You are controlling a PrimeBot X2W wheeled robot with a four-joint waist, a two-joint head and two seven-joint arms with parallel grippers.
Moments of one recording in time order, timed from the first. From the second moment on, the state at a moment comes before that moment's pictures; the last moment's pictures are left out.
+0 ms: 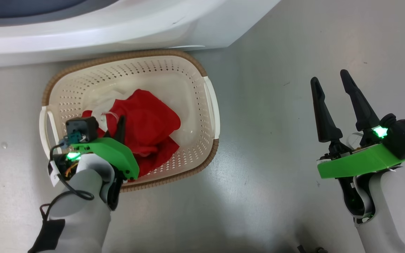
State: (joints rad) left arm -0.85 0.02 -0.31 1.17 -0.50 -0.09 -0.26; right arm -0.36 -0.10 0.08 0.16 0.37 0.12 -0.26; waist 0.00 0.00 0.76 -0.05
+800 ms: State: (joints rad) left arm -0.75 0.02 -0.17 1.01 -0.38 -0.09 -0.26; right arm -0.35 -0.10 0.06 0.18 0.37 0.12 -0.26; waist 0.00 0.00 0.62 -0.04
